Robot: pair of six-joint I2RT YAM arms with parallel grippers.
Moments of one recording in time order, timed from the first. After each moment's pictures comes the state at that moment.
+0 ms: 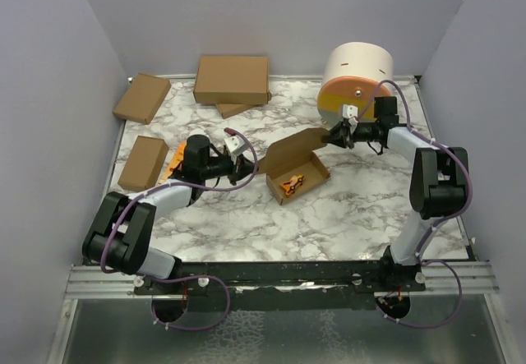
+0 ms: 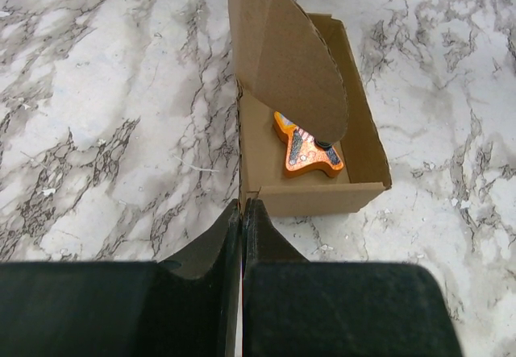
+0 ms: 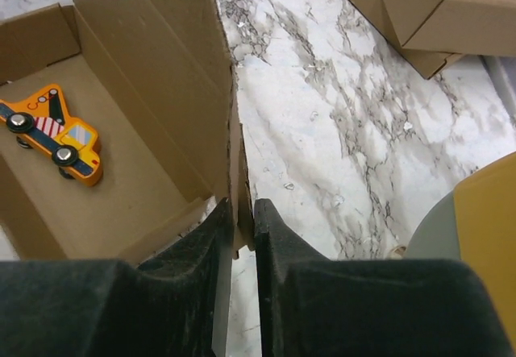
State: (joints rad) left arm -0.35 1.43 0.59 0.49 0.80 0.12; right arm 0.02 1.83 1.16 -0.18 -1.21 -1.08
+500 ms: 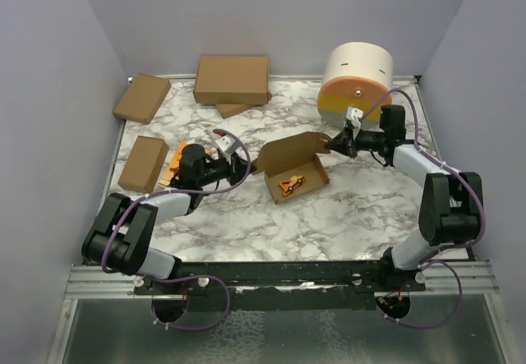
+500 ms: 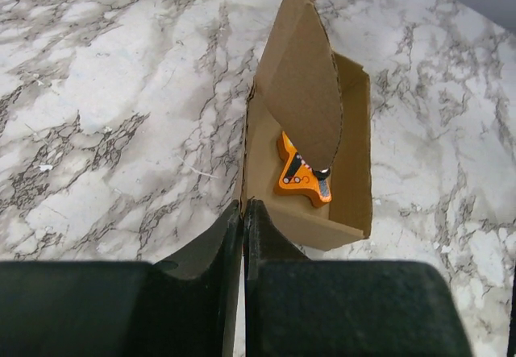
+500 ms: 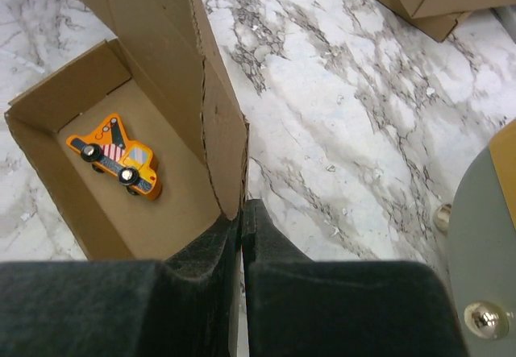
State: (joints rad) left arm -0.35 1.43 0.48 0.72 0.71 -0.11; right arm 0.03 1.62 0.96 -0.04 -1.13 -0.78
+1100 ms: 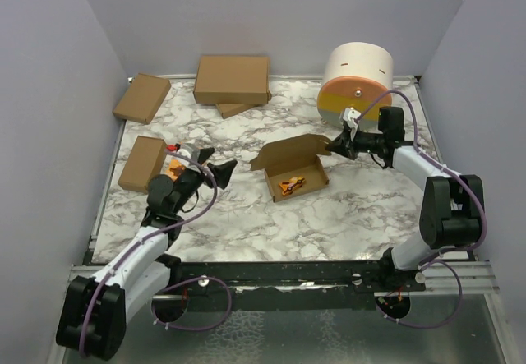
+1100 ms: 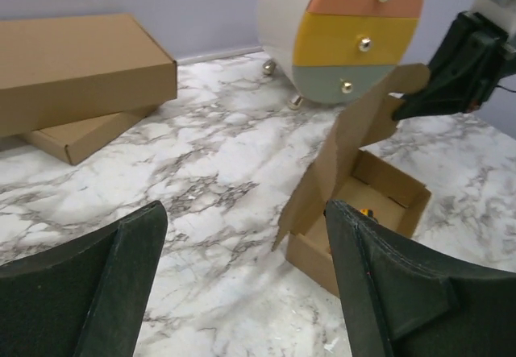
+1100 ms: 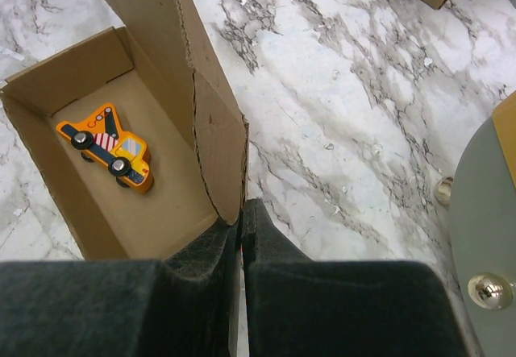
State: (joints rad) left arm -0.28 0.88 0.24 0.75 0.39 -0.24; right arm 0.04 1.57 0.92 -0.05 -1.02 -0.74
